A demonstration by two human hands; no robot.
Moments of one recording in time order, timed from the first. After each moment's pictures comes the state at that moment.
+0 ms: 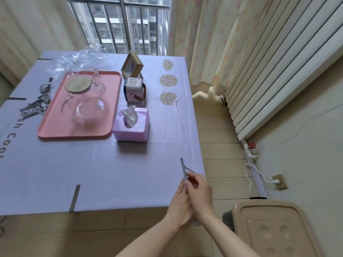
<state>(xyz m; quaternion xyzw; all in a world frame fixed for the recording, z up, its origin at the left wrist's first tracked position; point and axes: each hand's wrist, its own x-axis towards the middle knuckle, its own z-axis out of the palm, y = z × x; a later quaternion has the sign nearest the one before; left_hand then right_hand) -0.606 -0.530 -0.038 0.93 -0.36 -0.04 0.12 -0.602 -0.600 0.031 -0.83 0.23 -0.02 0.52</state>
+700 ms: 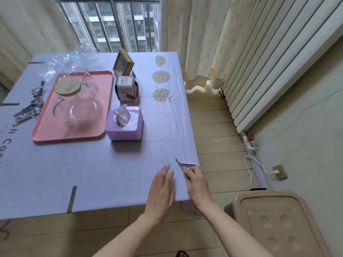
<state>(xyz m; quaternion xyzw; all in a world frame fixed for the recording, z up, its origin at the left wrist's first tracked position) -0.599 -0.477 -0.026 0.93 -0.23 0.00 0.31 -0.594 -0.626 -0.008 -0.93 0.09 0.01 0.34</state>
